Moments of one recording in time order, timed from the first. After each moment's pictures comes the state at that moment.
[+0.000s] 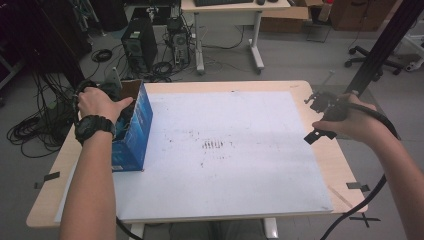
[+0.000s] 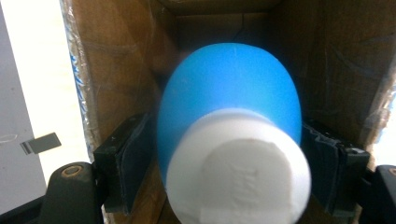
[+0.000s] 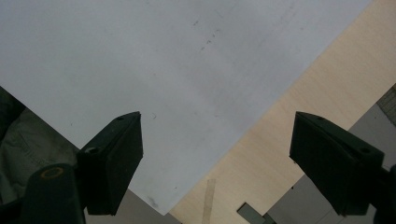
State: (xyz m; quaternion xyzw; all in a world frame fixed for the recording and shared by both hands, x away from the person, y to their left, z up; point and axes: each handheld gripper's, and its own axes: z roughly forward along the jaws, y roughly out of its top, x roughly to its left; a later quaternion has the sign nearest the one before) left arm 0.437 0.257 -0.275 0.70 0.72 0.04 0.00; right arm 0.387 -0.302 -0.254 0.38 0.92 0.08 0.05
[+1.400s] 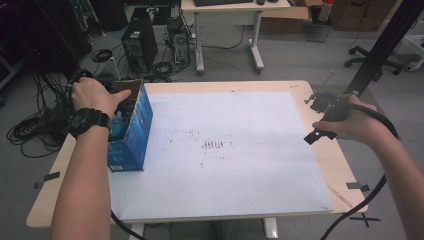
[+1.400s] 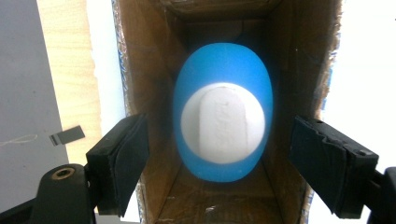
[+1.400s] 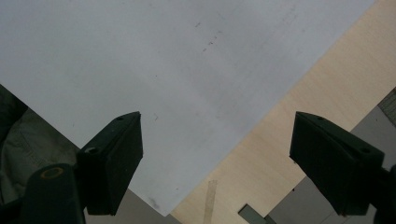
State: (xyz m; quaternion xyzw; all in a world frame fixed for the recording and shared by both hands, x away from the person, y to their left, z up) left arm 0.430 0.250 -0.241 0.70 0.71 0.06 -0.01; right arm 0.386 -0.302 -0.254 0.38 0.92 0.08 0.05
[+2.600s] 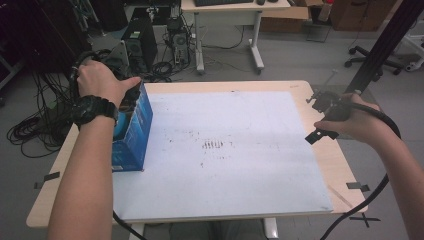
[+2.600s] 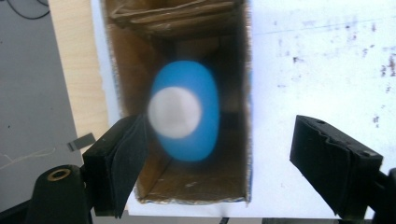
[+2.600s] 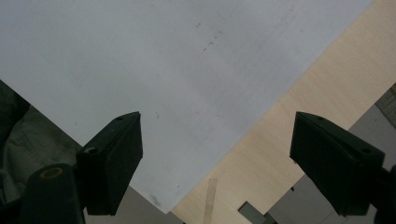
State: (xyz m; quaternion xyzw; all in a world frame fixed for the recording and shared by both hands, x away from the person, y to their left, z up) left arm 0.429 0.212 -0.199 0.73 0.68 0.09 0.00; right arm 0.383 -0.303 -0.249 0.38 0.92 0.08 0.05
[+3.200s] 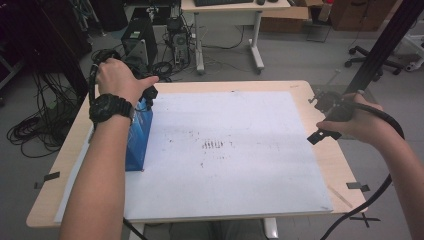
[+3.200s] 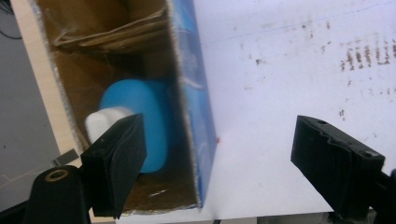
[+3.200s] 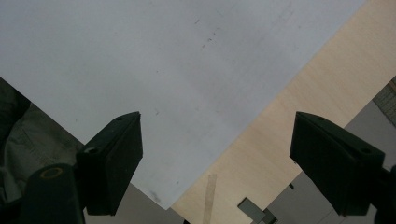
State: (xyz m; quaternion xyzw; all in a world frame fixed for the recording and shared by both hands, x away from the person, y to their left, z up) left arm 0.435 0.170 -0.199 0.76 0.65 0.08 0.00; right arm 0.380 -0.307 -0.246 0.38 0.92 0.08 0.05
